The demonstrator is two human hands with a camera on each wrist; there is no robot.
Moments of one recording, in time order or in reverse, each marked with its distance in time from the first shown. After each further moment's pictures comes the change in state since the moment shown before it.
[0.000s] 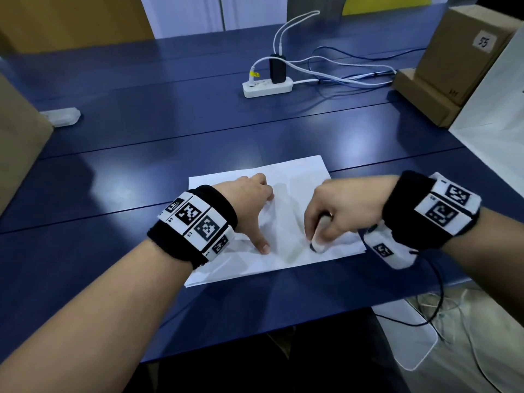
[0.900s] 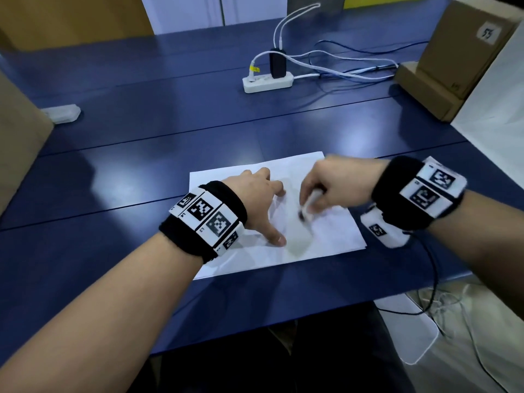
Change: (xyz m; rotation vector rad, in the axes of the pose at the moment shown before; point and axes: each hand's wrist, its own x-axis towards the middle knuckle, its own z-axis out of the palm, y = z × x) left_hand 0.001 0.013 0.002 0.000 0.042 -0.034; right_hand 0.013 0.007 -0.014 -0.064 0.249 0.104
